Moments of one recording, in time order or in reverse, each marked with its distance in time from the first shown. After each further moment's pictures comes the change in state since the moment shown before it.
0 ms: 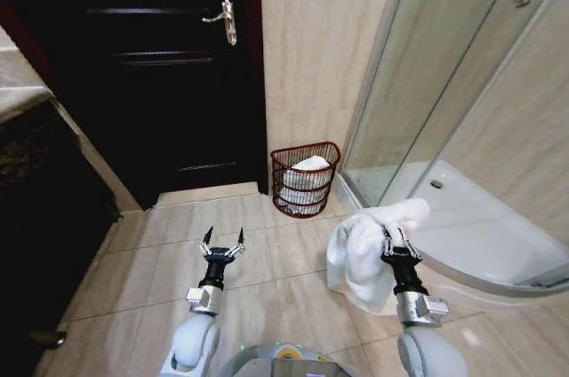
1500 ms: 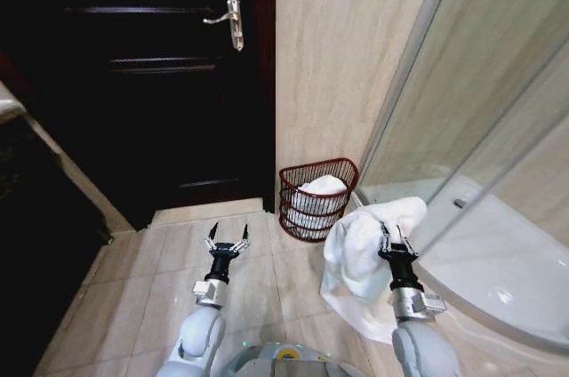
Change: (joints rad) left arm -0.054 0.011 0.037 0.032 0.003 -0.006 -0.019; right arm 0.044 0.022 -0.012 -0.015 0.022 0.036 -0.012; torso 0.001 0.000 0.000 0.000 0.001
